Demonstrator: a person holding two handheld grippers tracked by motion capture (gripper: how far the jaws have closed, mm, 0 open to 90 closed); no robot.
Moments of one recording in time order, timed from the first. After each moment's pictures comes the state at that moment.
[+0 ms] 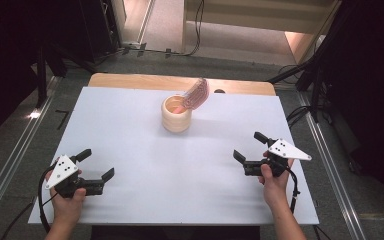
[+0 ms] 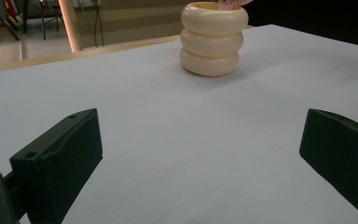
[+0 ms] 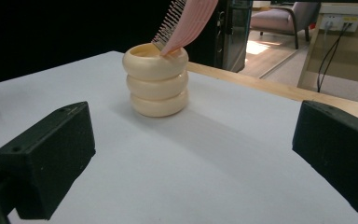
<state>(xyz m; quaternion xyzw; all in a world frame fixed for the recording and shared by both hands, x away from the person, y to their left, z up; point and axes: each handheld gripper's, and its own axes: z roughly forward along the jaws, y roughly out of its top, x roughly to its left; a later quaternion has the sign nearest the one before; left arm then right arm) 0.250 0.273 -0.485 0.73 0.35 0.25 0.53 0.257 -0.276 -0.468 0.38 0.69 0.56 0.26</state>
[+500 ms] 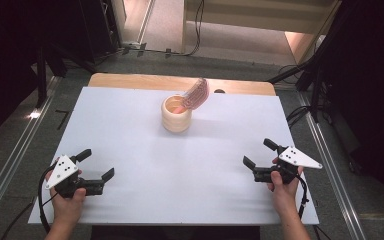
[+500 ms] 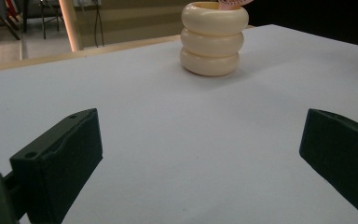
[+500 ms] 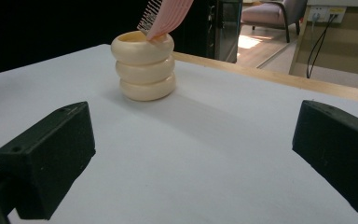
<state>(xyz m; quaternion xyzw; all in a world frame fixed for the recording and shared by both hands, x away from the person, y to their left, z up) 0.250 0.273 -0.485 0.73 0.35 0.25 0.53 0.241 -0.300 -0.480 0.40 0.68 0.56 0.26</state>
